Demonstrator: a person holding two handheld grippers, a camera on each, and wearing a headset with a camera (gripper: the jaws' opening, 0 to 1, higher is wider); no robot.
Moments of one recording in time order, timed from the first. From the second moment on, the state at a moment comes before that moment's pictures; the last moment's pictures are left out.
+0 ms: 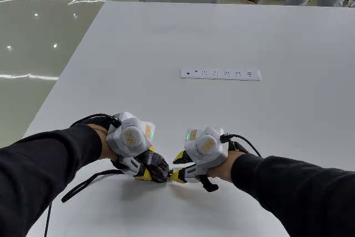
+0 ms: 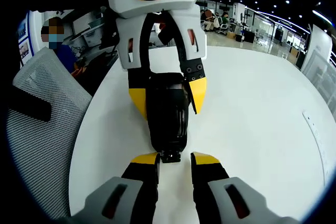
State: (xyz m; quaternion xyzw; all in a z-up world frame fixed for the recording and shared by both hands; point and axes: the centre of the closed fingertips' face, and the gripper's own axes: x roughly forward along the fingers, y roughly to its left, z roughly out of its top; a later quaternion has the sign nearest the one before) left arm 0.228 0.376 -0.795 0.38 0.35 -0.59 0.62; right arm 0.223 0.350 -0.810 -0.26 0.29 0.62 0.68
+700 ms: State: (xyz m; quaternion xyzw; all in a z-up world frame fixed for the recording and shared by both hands) left arm 0.228 0.378 -0.795 0.38 0.35 -0.59 0.63; right arm 0.218 0.357 -0.819 -0.27 0.30 0.63 0.67
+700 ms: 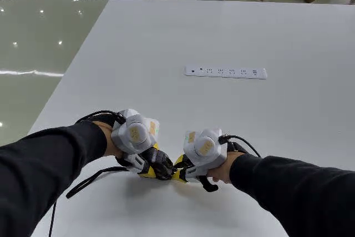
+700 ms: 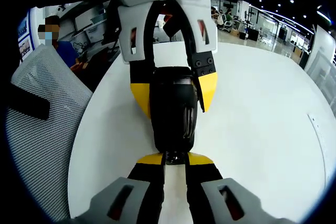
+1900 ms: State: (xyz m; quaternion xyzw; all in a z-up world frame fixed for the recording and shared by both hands) left arm 0.229 0.377 -0.795 0.37 0.35 -0.58 0.63; right arm 0.220 0.355 -0.822 -0.29 0.31 0.63 0.65
